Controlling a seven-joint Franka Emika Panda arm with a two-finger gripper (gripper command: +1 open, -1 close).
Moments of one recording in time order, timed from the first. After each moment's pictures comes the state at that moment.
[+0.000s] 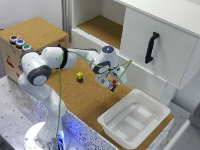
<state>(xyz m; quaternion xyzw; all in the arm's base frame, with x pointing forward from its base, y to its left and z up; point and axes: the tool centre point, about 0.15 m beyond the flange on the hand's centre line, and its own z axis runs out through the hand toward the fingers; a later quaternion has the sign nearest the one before) 0.408 -0.231 0.368 0.97 -0.11 0.18 0.06</state>
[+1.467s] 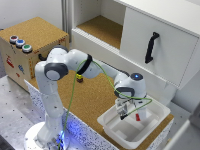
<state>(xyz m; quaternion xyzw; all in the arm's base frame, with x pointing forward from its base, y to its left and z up) 0.348 -0.465 0.253 0.91 -0.40 0.10 0.07</state>
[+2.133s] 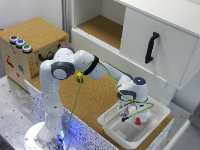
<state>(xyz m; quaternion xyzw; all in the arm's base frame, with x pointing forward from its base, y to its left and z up) 0.371 -0.451 0.275 0.92 -0.38 0.13 0.04</state>
